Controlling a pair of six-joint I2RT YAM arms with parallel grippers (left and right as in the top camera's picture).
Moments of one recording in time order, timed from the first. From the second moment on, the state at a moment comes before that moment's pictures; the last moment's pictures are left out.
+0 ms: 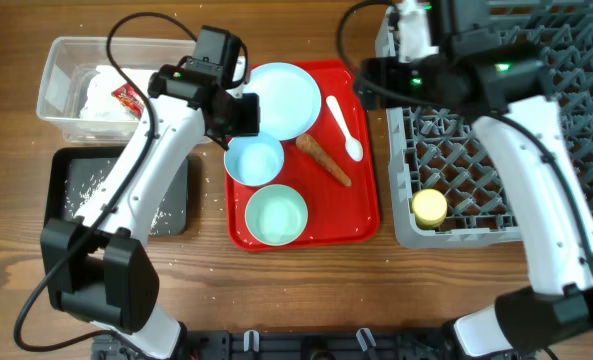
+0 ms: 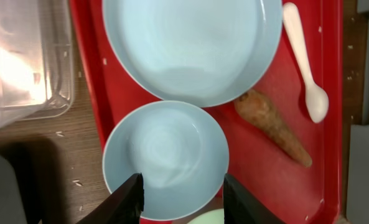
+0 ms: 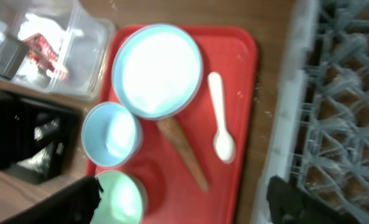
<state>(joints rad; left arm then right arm) -0.29 1.77 1.52 -0.96 0.11 -0.28 0.30 1.67 1.82 -1.12 -0.21 0.17</state>
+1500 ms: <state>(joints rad) 0.12 1.77 1.52 -0.92 0.09 -0.52 0.64 2.29 1.82 -0.92 -0.34 -0.09</state>
